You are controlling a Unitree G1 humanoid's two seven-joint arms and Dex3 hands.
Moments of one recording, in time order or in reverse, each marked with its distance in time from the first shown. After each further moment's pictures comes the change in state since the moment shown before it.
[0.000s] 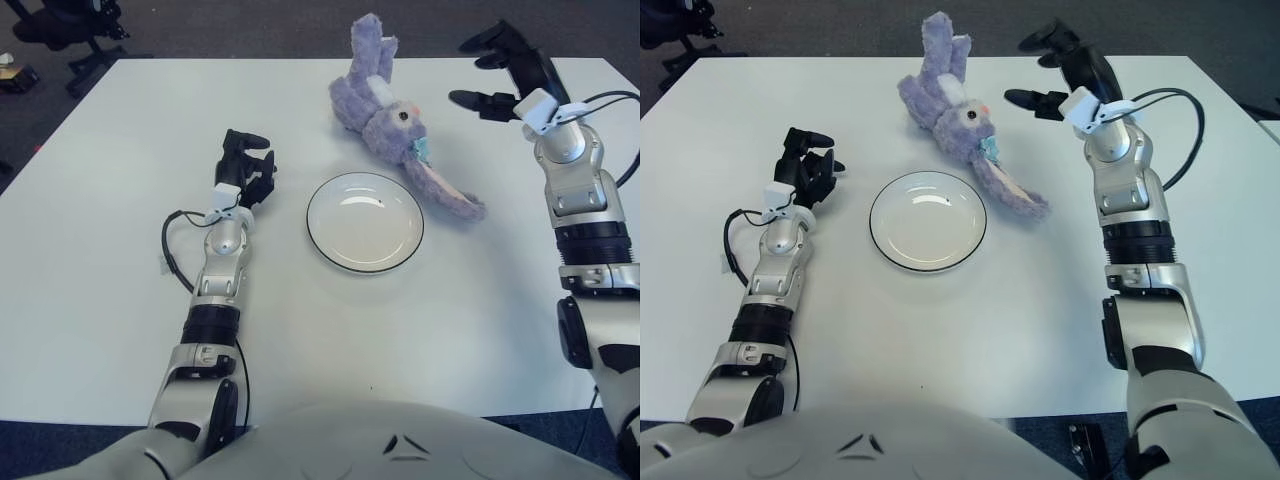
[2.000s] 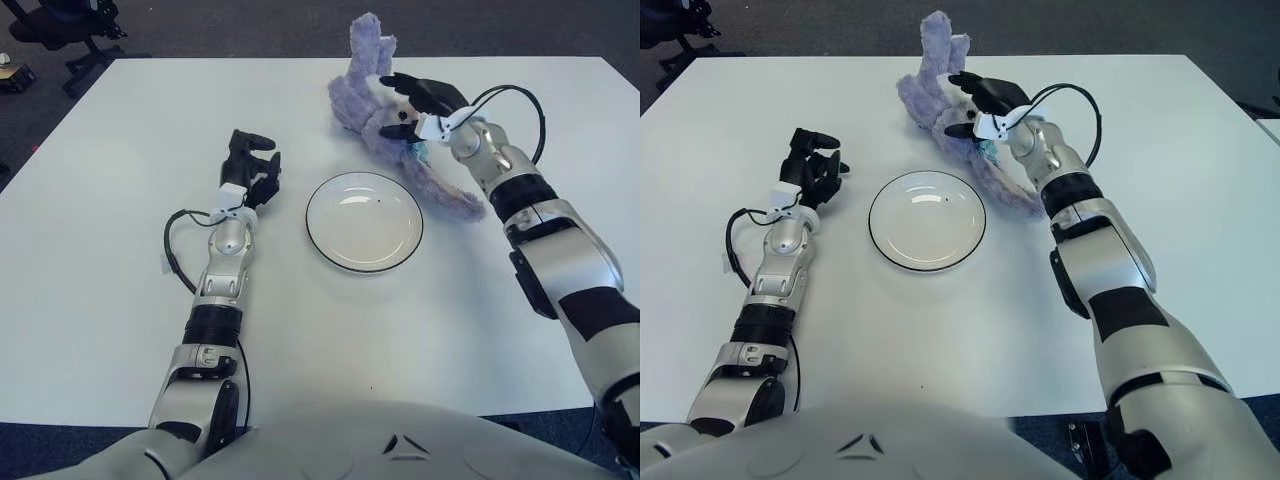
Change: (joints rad) left arm 0.002 0.001 -0.010 -0.009 0.012 0.012 0.005; right arm -0.276 0.182 0.327 0.609 -0.239 -0.191 -0.202
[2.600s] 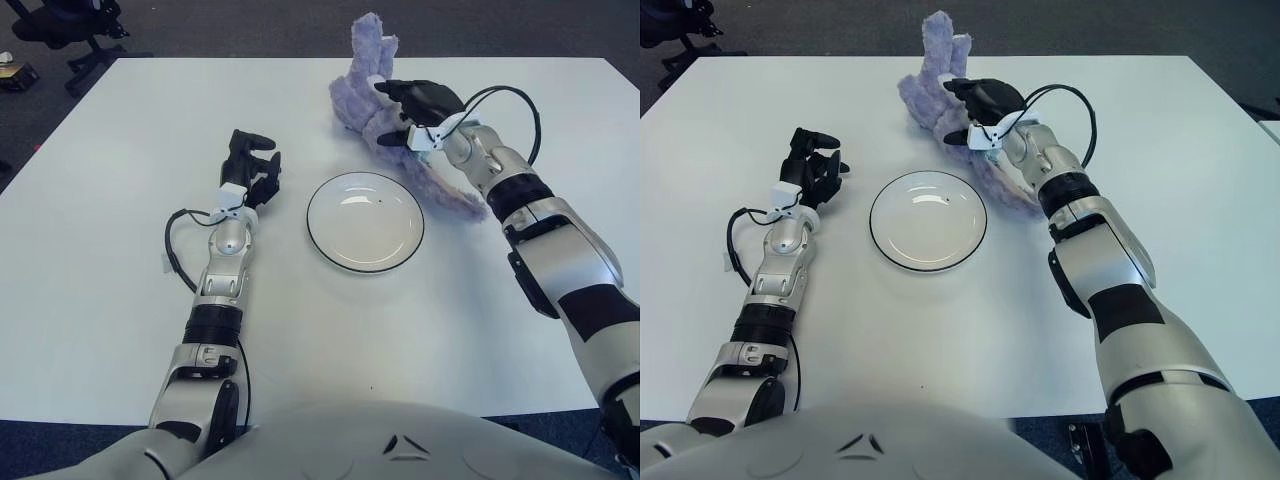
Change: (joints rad) left arm -0.001 0.001 0.000 0.004 0.000 -0.001 0.000; right arm -0.010 -0.008 0.077 0.015 -0.093 0.000 -0.055
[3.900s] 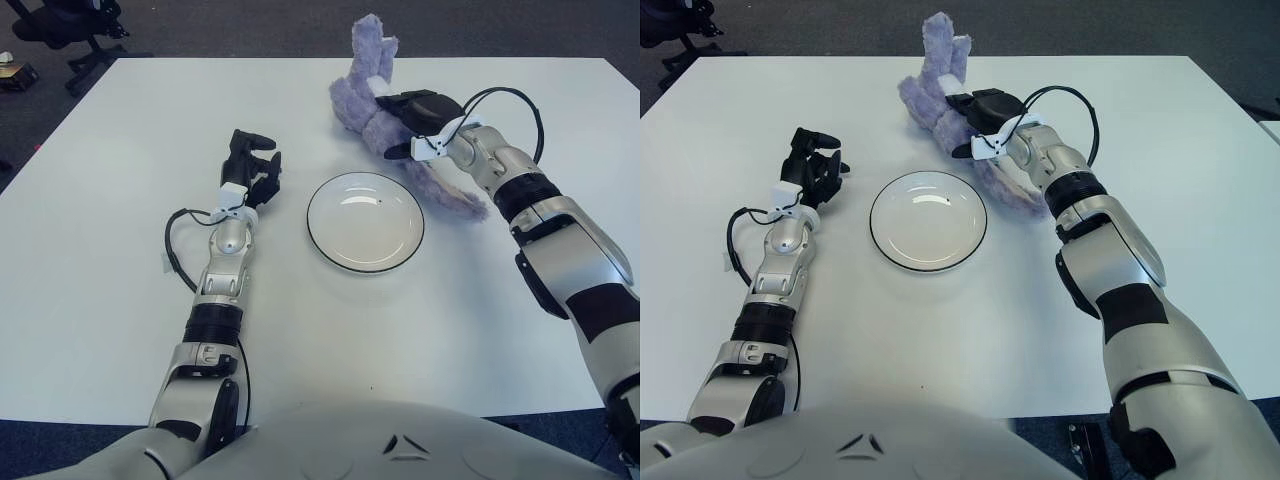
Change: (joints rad) left arm -0.004 0.000 -0.003 0.008 0.003 -0.002 0.002; right arm -0.001 -0.036 0.064 0.000 -0.026 -0.021 0.086
